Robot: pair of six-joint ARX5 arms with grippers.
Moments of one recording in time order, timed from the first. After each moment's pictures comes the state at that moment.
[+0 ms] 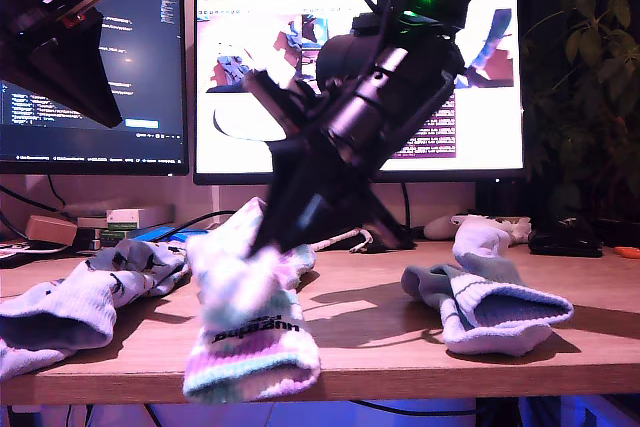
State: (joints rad) left arm -0.23 1.35 1.10 -0.63 0.33 0.09; right arm 0.64 1.97 1.41 -0.75 -0.78 0.10
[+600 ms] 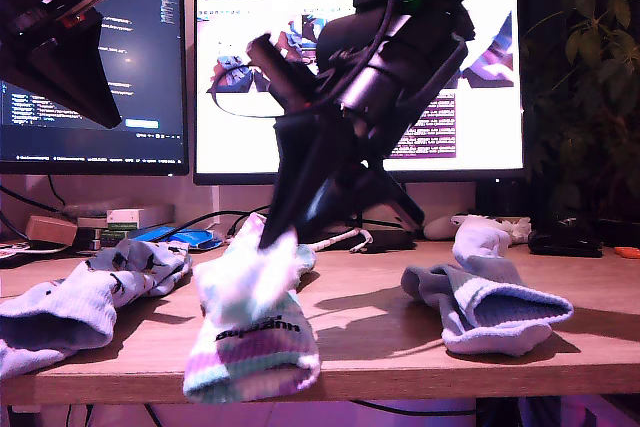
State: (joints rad) left arm -0.23 1.35 1.10 -0.63 0.33 0.09; right arm 0.67 1.92 1.40 -0.89 -0.65 0.08
